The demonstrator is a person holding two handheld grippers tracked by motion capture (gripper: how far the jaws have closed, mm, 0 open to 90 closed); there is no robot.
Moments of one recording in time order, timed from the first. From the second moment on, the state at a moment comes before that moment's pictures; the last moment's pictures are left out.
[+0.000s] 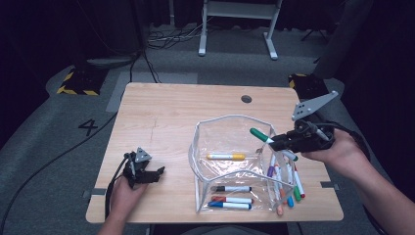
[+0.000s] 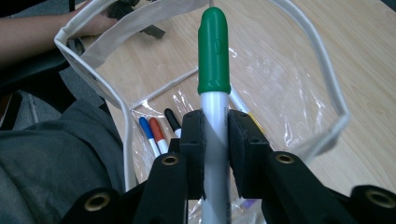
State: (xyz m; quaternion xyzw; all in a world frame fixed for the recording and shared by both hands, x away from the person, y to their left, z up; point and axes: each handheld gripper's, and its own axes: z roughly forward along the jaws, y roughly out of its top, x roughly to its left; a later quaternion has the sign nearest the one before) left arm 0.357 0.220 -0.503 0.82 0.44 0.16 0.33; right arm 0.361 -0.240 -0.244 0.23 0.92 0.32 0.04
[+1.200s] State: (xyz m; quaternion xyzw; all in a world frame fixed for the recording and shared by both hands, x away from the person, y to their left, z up) left arm 0.357 0.220 -0.503 0.82 0.44 0.16 0.34; right arm 0.387 -0.129 -0.330 0.15 0.97 0.18 -0.05
